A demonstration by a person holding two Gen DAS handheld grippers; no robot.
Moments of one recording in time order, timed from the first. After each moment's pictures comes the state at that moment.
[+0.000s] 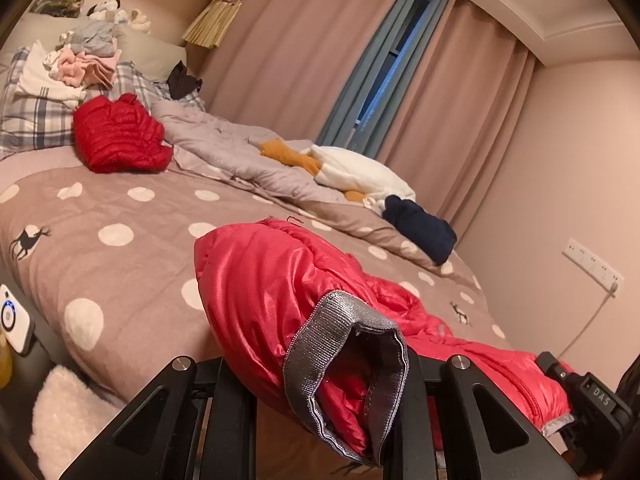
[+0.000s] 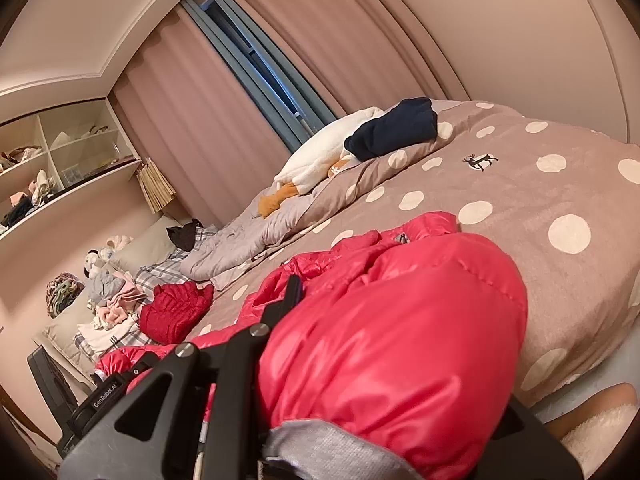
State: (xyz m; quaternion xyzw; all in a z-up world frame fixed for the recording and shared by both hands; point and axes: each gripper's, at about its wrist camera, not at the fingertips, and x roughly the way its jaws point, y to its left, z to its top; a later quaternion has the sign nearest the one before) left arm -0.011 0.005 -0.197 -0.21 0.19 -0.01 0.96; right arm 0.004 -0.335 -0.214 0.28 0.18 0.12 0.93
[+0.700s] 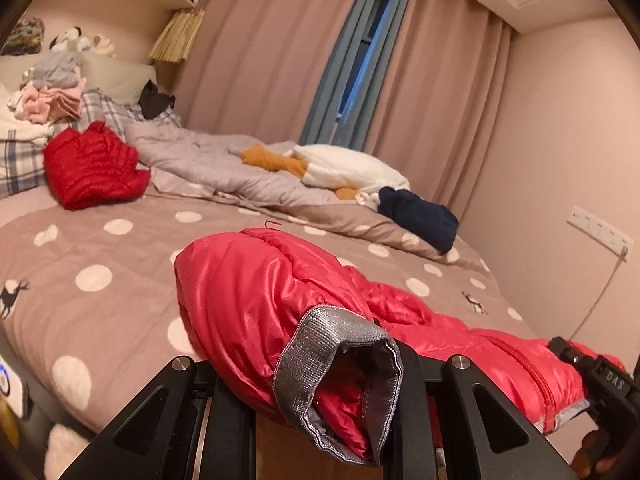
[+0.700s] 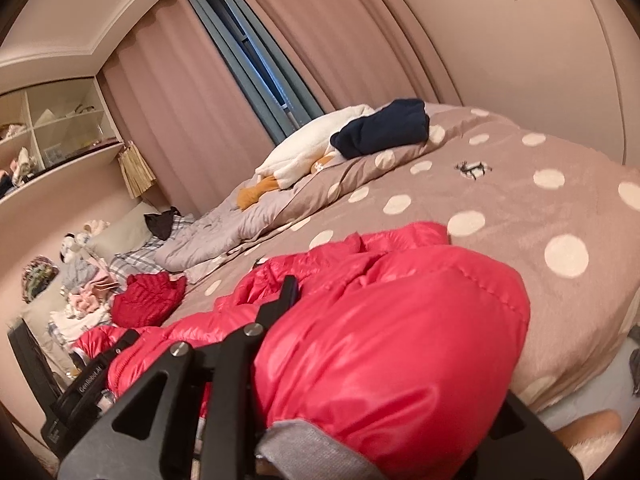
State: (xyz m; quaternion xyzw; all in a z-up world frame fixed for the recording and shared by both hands) left arm 0.044 -0.003 -0.189 -0.15 0.20 -0.03 0.97; right arm 0.039 -0.326 -0.213 0.24 0.19 0.09 0.95
